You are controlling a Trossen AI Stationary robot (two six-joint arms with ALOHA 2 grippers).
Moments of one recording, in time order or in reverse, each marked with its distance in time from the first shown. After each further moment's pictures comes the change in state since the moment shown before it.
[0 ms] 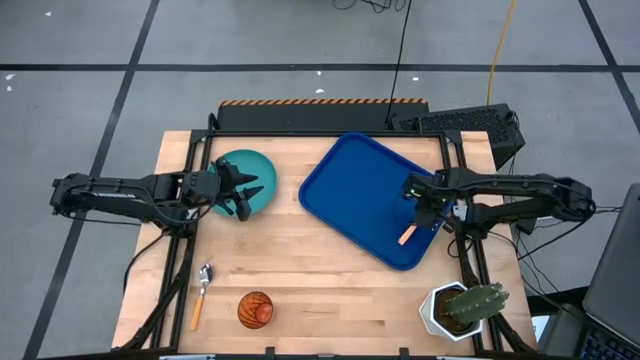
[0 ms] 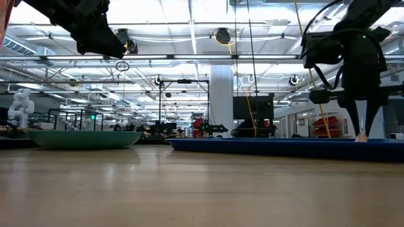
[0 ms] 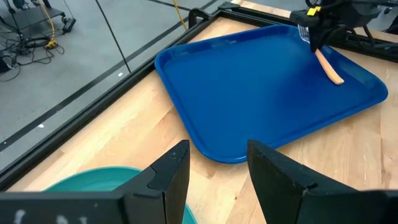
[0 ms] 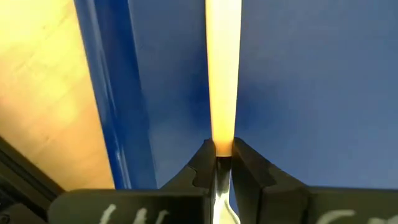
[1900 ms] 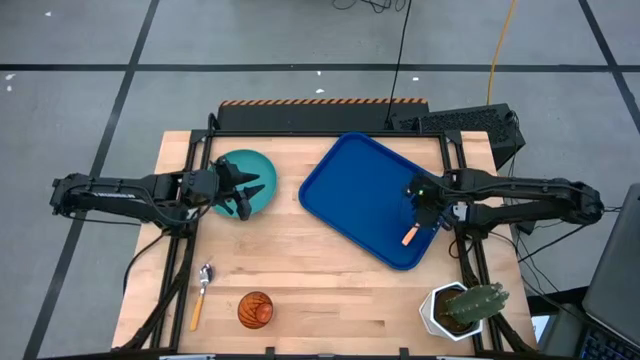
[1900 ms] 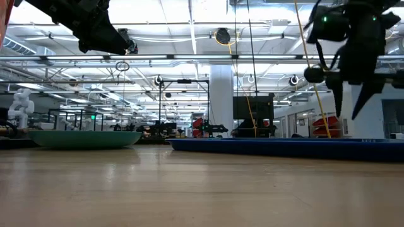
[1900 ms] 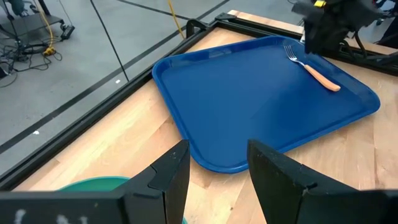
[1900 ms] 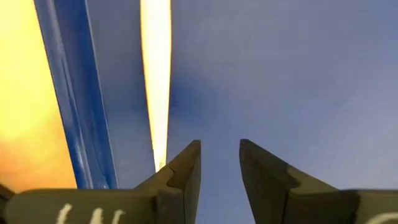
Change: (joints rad) left arm 0.000 0.000 0.000 0.043 0.001 0.008; right arm 0.093 -0.145 0.055 0.038 0.064 0.069
